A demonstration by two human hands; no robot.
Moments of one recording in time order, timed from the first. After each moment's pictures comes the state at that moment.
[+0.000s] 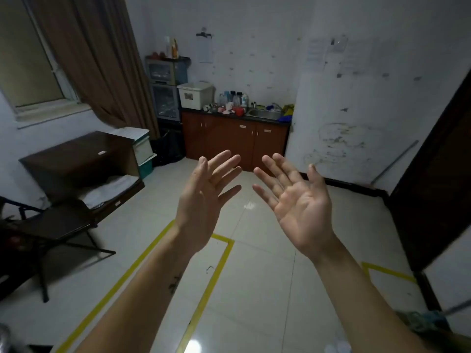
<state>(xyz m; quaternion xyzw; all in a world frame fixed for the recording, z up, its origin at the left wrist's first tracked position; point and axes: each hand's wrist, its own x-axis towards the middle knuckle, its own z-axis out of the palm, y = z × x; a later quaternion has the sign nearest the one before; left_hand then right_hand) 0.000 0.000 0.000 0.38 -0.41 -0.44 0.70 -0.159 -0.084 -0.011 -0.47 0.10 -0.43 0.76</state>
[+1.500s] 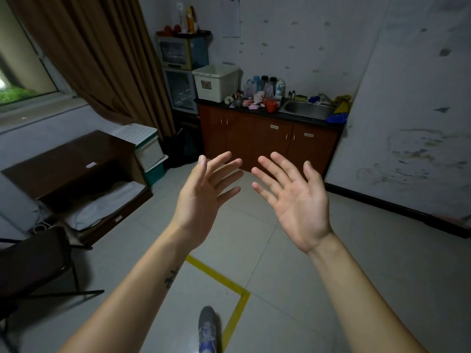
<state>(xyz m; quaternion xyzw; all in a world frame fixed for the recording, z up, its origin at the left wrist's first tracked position) 0.266 -0.564 -0.043 0.45 -0.33 -0.42 0.71 0.118 -0.667 -0.057 -0.46 0.11 -0.37 0.80</state>
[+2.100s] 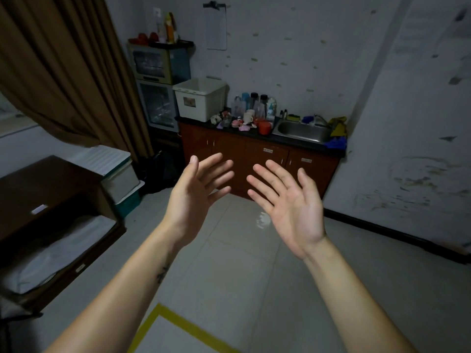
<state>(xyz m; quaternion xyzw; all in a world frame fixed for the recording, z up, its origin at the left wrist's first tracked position) 0.523 -0.798 -0.042 0.43 -0.34 -0.44 0.71 0.353 -0.878 -0.049 -0.46 0.14 -0.39 0.79</state>
